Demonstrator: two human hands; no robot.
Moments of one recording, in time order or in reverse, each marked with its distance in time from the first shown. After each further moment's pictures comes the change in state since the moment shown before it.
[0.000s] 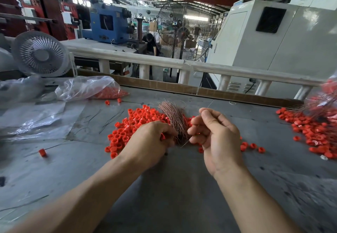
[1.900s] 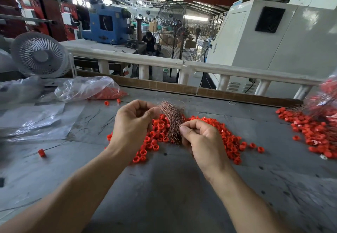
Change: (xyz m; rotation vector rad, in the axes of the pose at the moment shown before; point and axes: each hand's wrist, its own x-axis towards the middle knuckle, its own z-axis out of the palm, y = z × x) left_hand 0.009 -0.003 -0.023 -0.774 0.327 -0.165; right_hand 0.003 0.024 -0.010 -0.606 -0.164 -0.060
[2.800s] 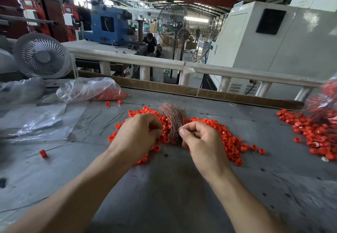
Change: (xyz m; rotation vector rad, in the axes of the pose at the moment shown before) left_hand -0.001 -0.007 -0.005 0.858 -0.137 0.147; right_hand -0.005 -0.001 0.001 -0.132 0.017 -0.081
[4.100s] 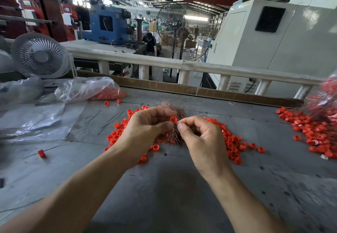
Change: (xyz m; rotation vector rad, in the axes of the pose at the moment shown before) left_hand -0.004 0.019 0.003 -1.009 -0.219 -0.108; right_hand -0.005 -0.015 -0.001 -0.015 0.037 -0.176
